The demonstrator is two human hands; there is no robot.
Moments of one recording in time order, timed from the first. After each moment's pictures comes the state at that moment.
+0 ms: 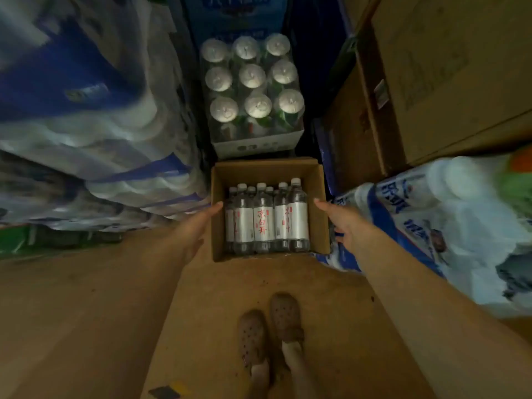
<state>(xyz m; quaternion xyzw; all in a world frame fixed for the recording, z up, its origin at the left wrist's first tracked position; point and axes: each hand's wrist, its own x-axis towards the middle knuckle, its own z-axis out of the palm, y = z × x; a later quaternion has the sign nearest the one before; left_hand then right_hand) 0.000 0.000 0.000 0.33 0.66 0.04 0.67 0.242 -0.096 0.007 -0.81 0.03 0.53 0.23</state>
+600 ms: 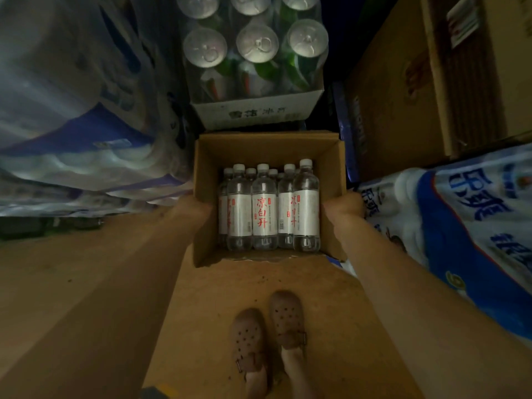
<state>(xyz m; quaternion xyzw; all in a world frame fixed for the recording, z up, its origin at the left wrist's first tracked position) 0.024 0.028 -0.119 0.44 0.72 -0.04 0.53 0.257 -0.074 -0.123 -0.91 -0.07 0.39 0.15</state>
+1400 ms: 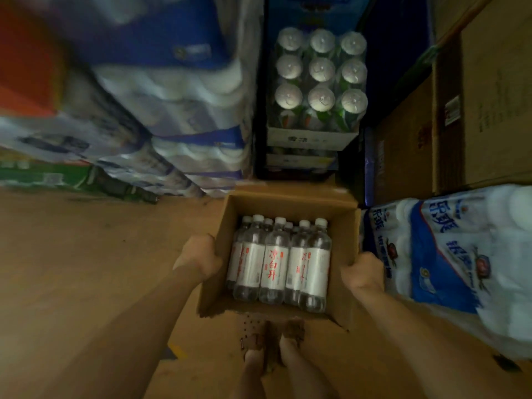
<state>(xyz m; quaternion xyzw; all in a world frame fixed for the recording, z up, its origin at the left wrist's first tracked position) -0.080 -0.069 -0.008 0.61 0.68 -0.22 0.35 0.201 -0.170 -0.016 -0.89 -0.25 0.39 0.00</state>
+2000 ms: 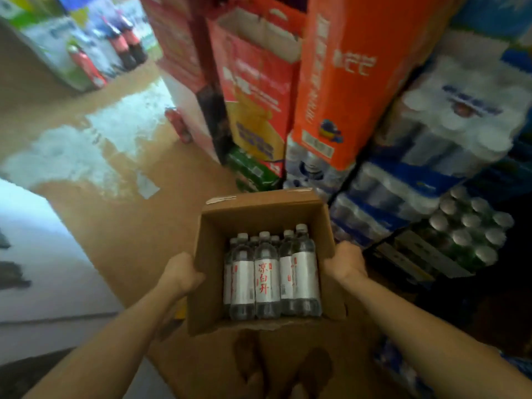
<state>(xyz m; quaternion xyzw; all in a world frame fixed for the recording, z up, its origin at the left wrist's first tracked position) -0.347 -0.257 0.187 0.32 0.87 0.01 0.38 -0.076 -0.108 0.203 -0.68 -0.62 0.39 -0.04</state>
